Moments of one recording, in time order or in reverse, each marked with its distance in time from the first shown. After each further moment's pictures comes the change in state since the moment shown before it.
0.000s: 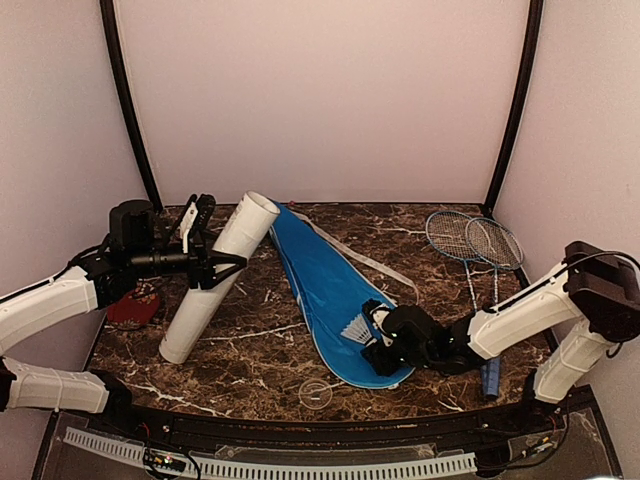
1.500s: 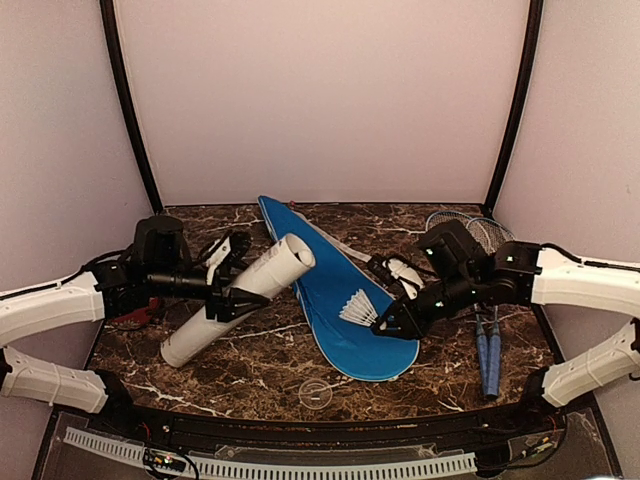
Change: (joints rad) left arm -0.213 0.026 0.000 -0.093 -0.101 0.169; right arm -0.144 -0.353 0.370 -0.732 -0.543 -0.122
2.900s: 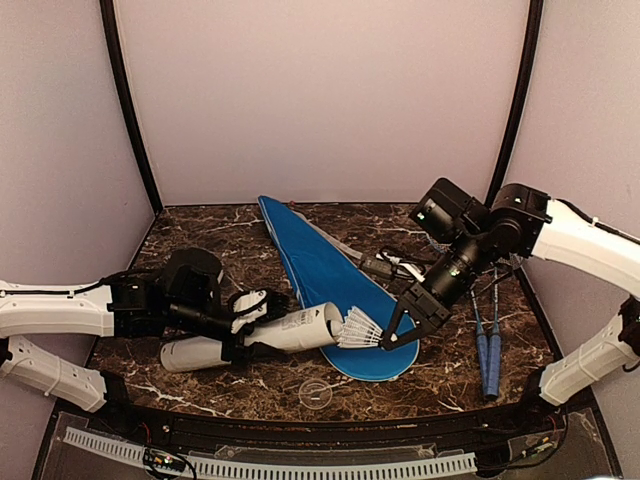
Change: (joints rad) left arm -0.337 0.068 0.000 -0.111 -0.207 0.129; right arm 0.013 0.114 0.433 -0.594 -0.441 -0.027
